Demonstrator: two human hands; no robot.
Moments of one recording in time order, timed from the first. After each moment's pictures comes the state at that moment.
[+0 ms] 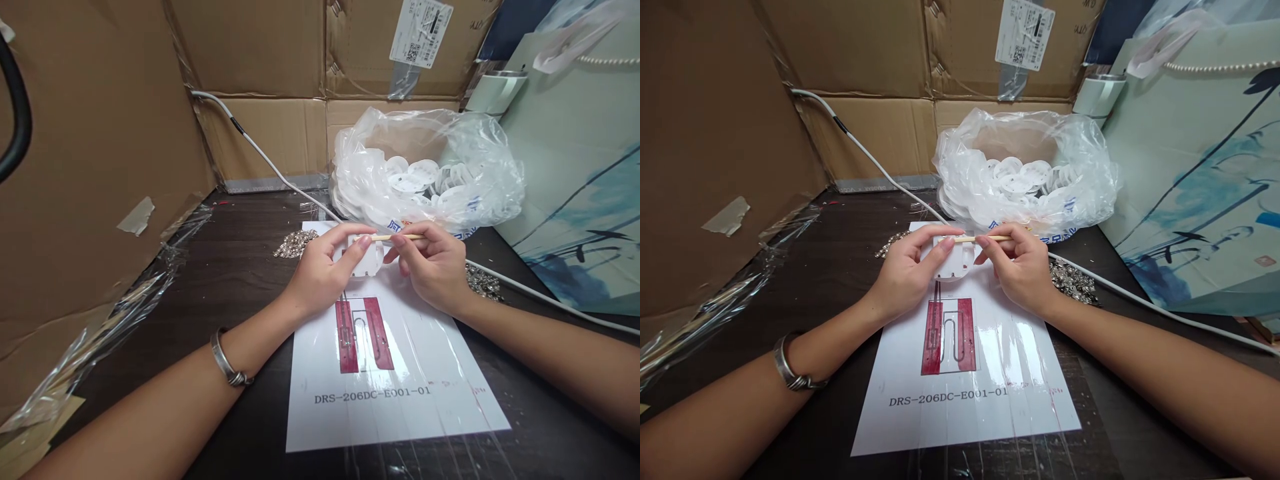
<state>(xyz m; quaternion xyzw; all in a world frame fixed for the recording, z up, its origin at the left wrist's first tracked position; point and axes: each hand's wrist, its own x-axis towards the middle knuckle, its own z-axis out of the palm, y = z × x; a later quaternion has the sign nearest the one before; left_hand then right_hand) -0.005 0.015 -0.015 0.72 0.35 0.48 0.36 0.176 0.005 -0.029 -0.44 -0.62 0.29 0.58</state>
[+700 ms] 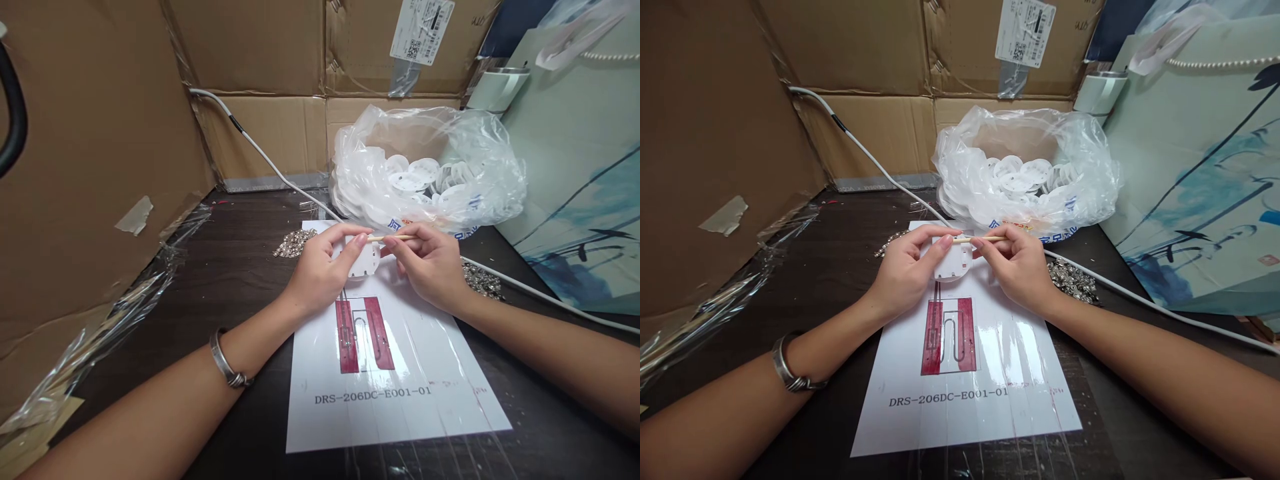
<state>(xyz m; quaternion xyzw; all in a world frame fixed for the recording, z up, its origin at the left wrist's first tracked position) -0.003 0.017 -0.016 0.70 0.36 0.49 0.37 0.175 0.008 -0.029 -0.44 -0.62 0.32 0.56</state>
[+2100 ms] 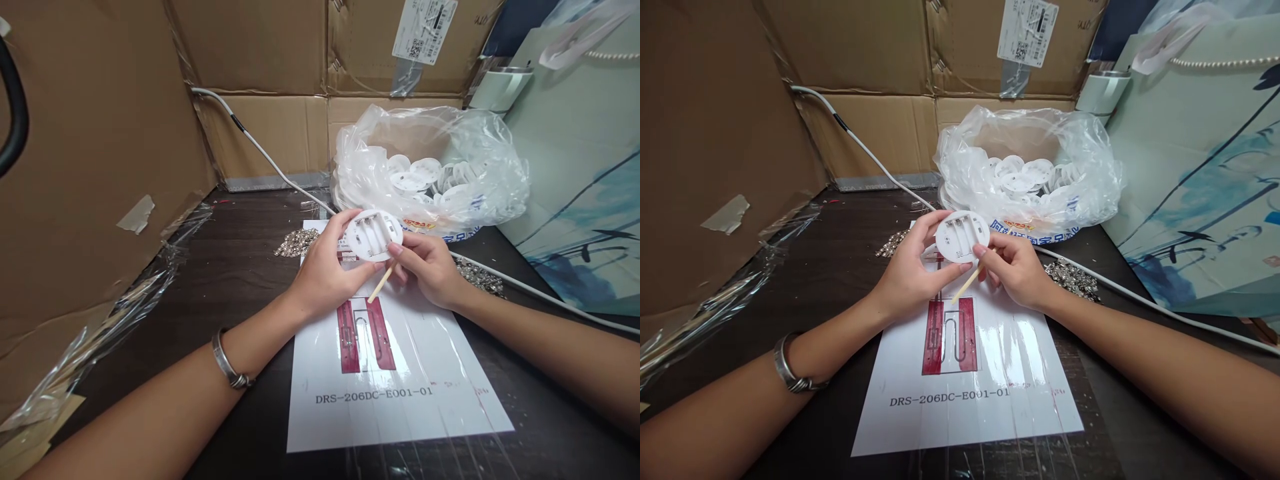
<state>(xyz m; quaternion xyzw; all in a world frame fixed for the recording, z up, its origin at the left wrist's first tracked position) -0.004 0.017 -0.023 0.73 0.37 0.46 0.35 0.181 0.009 -0.023 -0.35 -0.69 0.42 0.47</state>
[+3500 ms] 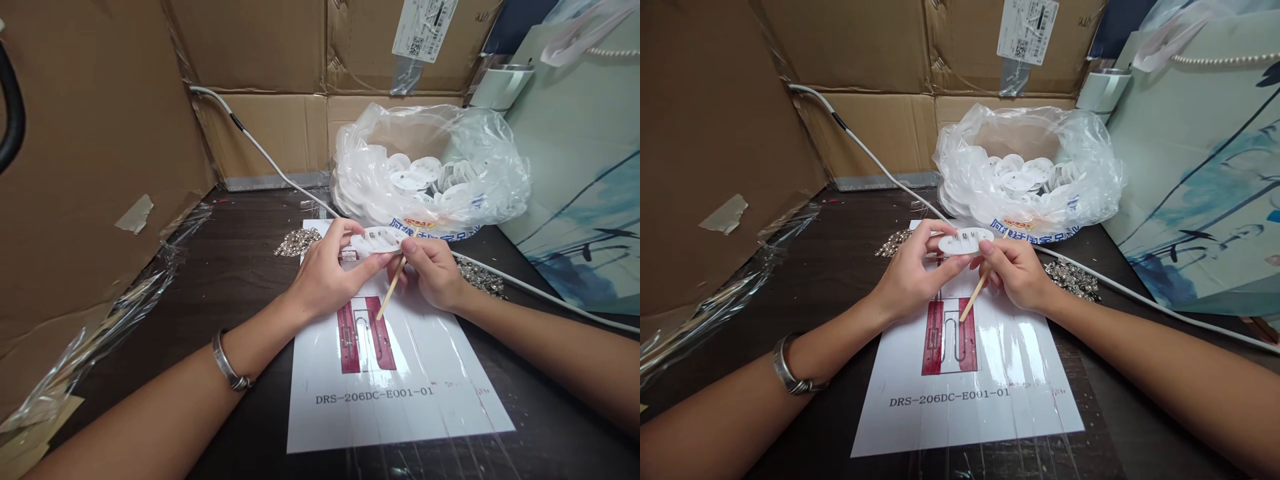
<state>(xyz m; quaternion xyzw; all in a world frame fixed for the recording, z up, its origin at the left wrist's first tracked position) -0.006 0.011 -0.018 0.73 0.39 0.42 0.39 0.182 0.008 -0.028 -0.34 -0.72 0.36 0.49</state>
